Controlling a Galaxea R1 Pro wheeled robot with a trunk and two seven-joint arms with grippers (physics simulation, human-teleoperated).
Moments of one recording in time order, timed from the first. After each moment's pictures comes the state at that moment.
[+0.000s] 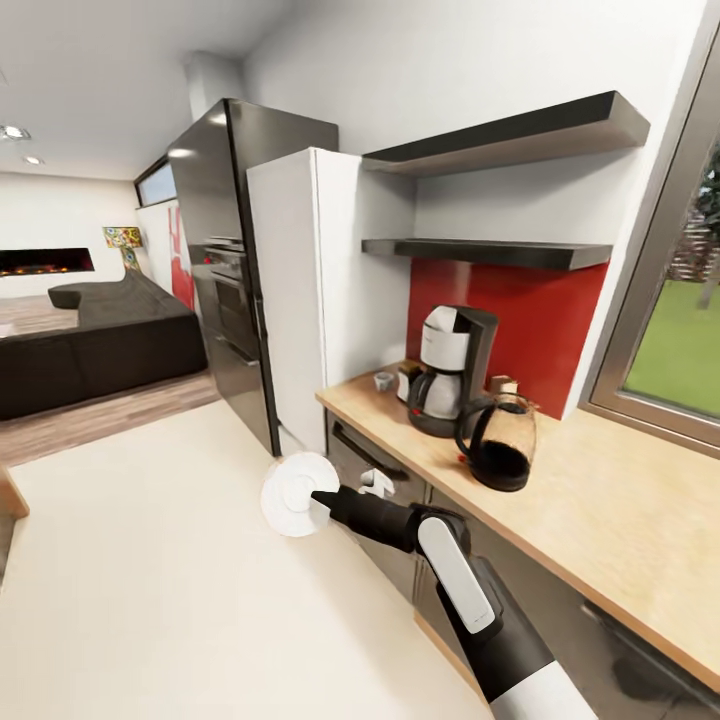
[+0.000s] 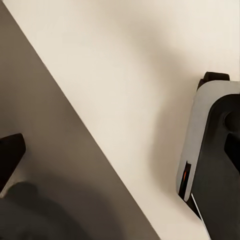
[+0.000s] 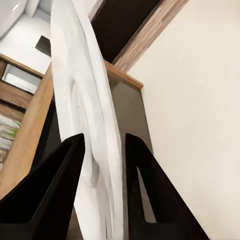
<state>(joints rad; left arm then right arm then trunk) -0.05 0.13 0.33 -0.26 -0.24 0.12 0.09 -0.51 0.16 0.32 -1.27 -0.95 0.74 0.02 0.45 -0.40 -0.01</state>
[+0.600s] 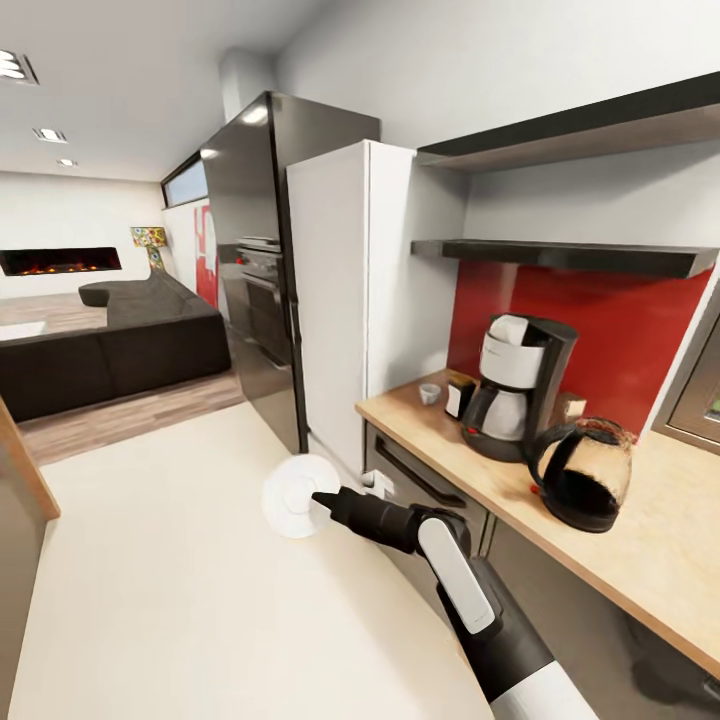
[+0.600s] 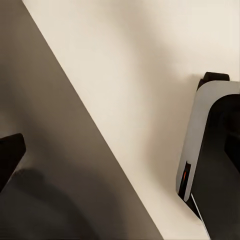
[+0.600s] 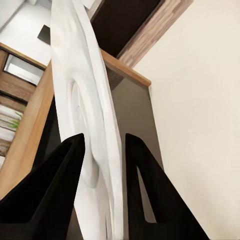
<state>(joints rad) -0.05 0.13 0.33 -0.26 -0.24 0.12 0.09 -0.51 0.15 0.32 -1.26 -0.95 0.74 0.02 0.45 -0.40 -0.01</state>
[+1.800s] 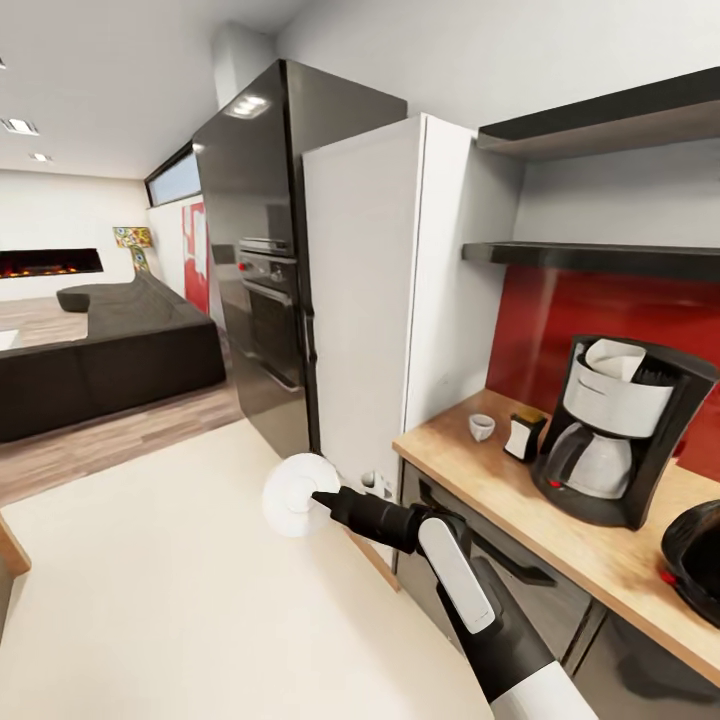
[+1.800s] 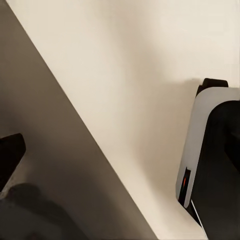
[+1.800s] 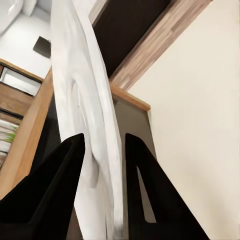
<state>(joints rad) -0.06 0.13 0.33 -0.25 -0.24 0.09 0.09 -0.51 0.15 0.32 -1.26 -0.95 0.74 0.02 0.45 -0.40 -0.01</state>
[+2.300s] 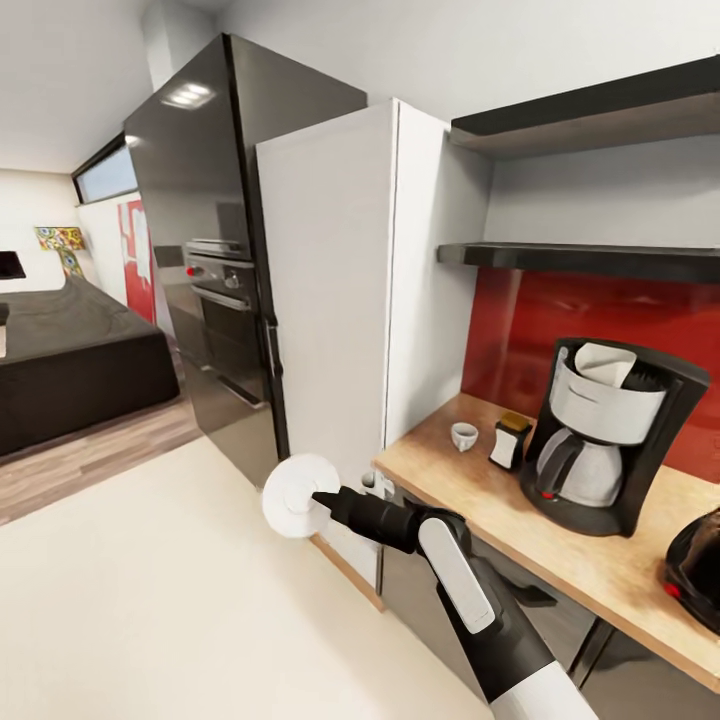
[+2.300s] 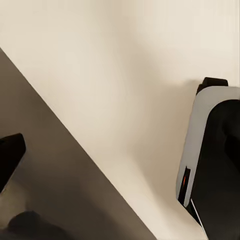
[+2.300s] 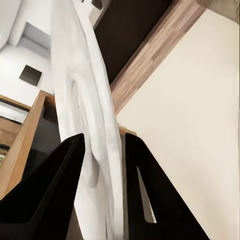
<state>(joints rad) -0.06 0.13 0.33 -0.25 -0.24 0.09 0.09 -0.51 0.15 0.32 -1.26 -0.95 0.74 0.02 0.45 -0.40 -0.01</state>
